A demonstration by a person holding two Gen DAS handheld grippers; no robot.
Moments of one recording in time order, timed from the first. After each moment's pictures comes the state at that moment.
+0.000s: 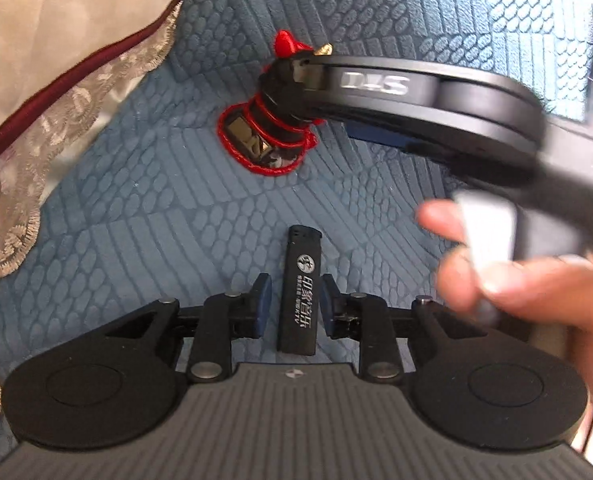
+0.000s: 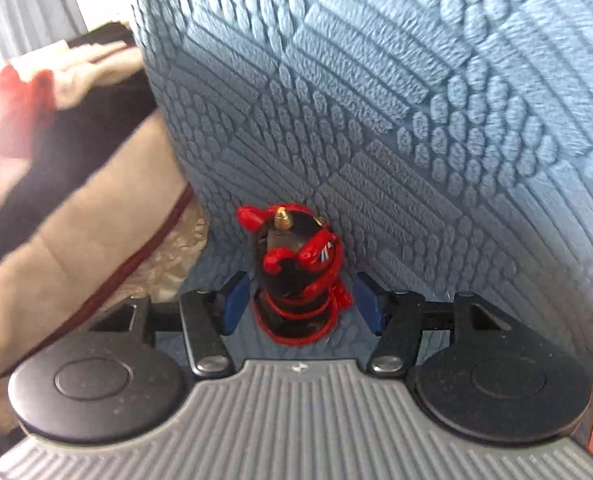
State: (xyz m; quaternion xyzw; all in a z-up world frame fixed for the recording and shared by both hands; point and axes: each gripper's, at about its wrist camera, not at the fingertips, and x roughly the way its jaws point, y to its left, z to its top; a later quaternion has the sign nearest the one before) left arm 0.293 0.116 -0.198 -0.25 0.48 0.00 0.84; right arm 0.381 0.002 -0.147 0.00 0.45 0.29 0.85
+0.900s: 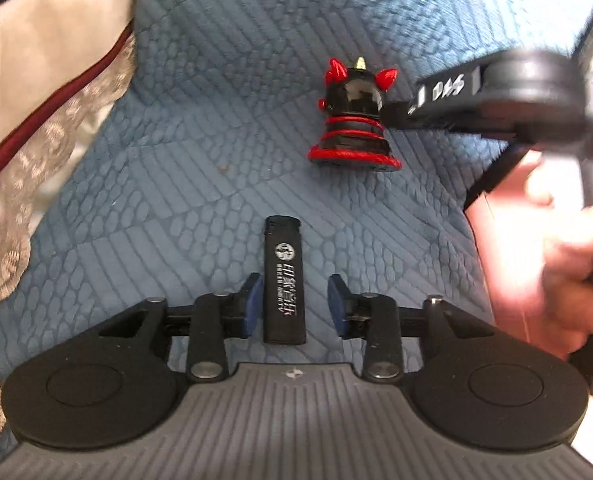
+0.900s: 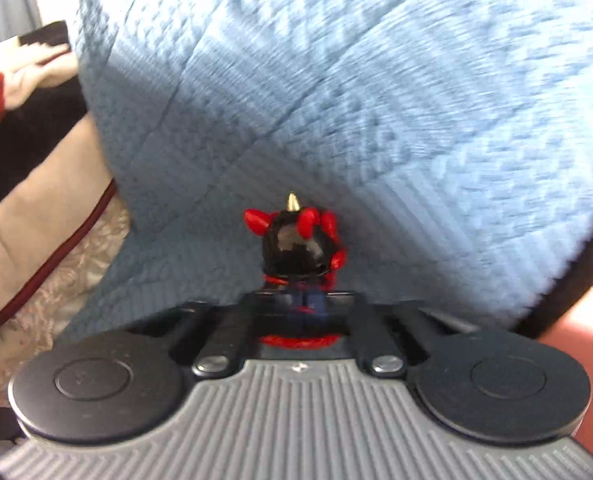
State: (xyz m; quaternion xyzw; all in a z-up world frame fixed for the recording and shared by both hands) left arm 0.284 0.082 -0.193 -0.15 0.46 -0.01 0.88; right arm 0.375 -0.046 -0.116 -0.05 0.44 0.21 0.87
